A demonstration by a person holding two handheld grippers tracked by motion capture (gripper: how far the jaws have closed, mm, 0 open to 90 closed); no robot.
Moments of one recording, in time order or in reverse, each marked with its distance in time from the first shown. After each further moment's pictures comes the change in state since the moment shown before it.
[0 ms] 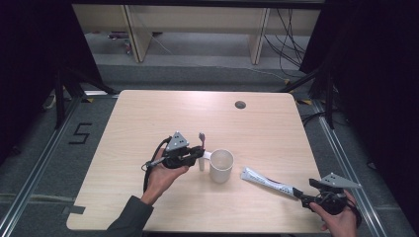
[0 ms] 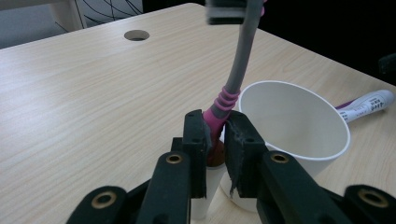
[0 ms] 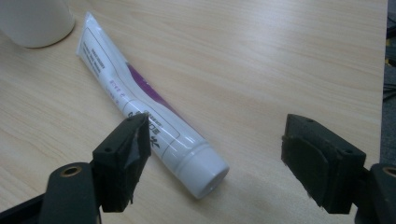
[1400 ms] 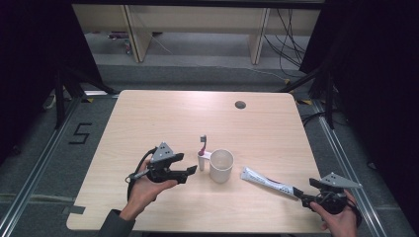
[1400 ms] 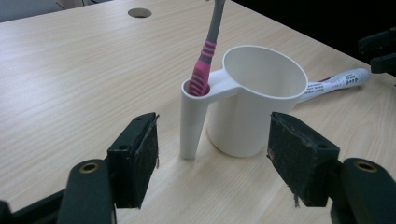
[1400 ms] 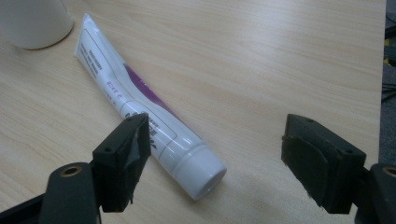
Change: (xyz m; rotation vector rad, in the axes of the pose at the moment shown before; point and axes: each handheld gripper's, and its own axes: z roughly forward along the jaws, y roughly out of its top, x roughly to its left) left arm -0.010 -0.018 -0.049 0.057 0.012 -0.038; right arm -0.002 0.000 0.001 -0.011 -0.008 0.004
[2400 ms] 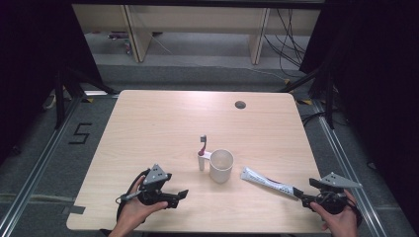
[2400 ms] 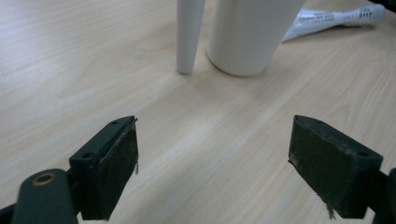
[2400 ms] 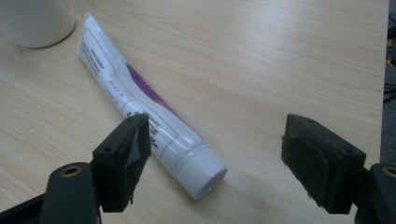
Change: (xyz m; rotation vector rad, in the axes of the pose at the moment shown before) left arm -0.005 -0.060 -0.014 0.115 0.008 -0.013; right arm 0.000 0.000 0.000 0.011 0.016 0.005
